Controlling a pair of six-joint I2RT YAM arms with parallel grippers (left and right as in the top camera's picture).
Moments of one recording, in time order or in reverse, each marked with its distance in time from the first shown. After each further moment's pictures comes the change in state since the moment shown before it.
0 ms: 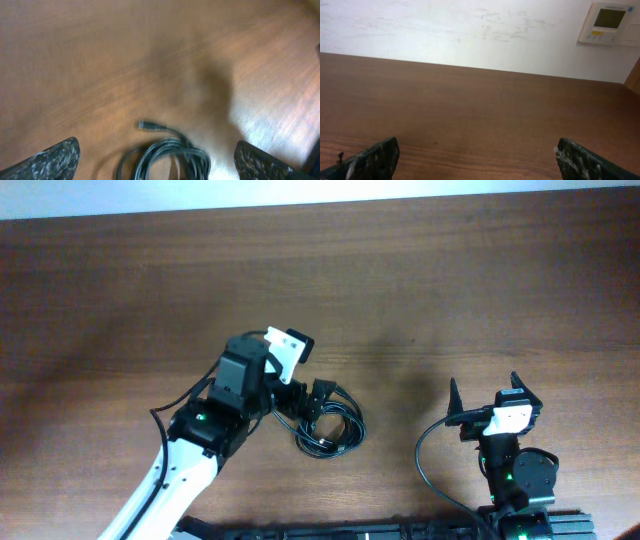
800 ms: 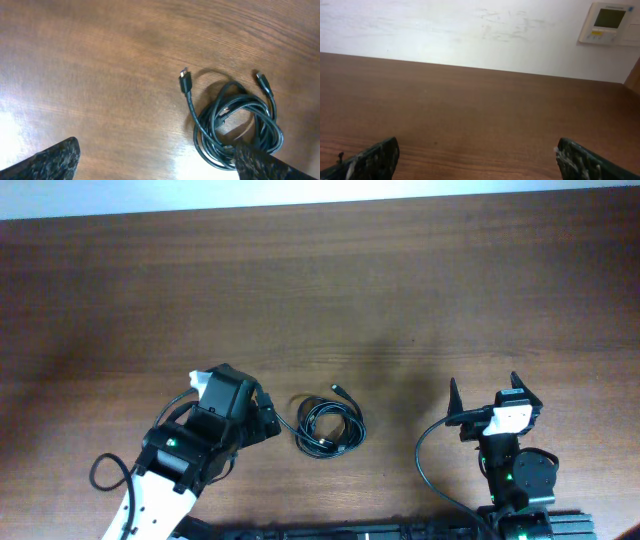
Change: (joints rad) left arm -0.002 -0.170 0.082 -0.655 -0.455 -0.660; right arm 0.000 0.000 0.000 0.000 0.000 -0.001
